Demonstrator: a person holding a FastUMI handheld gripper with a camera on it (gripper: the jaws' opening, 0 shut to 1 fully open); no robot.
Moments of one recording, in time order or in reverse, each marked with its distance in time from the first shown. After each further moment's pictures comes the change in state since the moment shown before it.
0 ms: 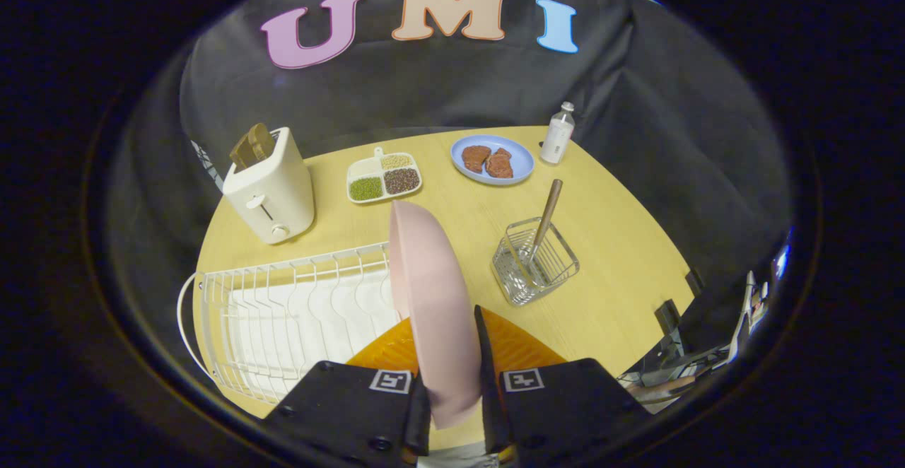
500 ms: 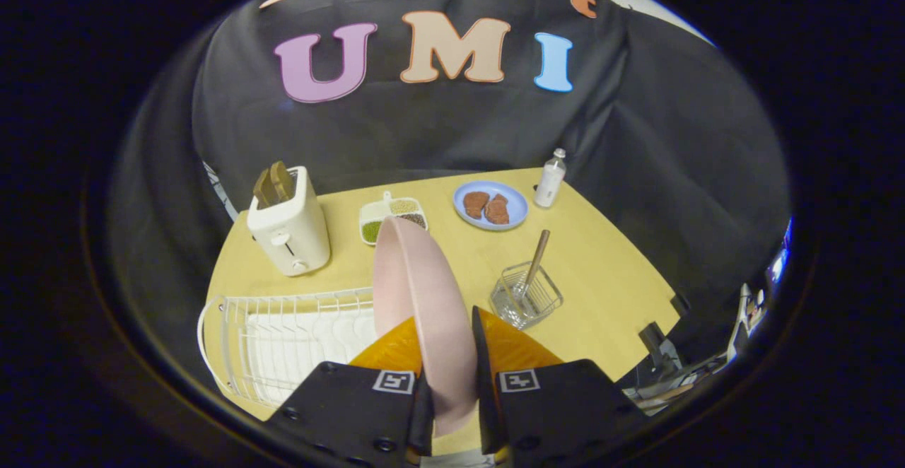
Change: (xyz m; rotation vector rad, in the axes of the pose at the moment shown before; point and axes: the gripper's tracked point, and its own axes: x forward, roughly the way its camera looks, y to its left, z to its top) arm -0.058 -0.003 0.046 0.023 -0.169 -0.001
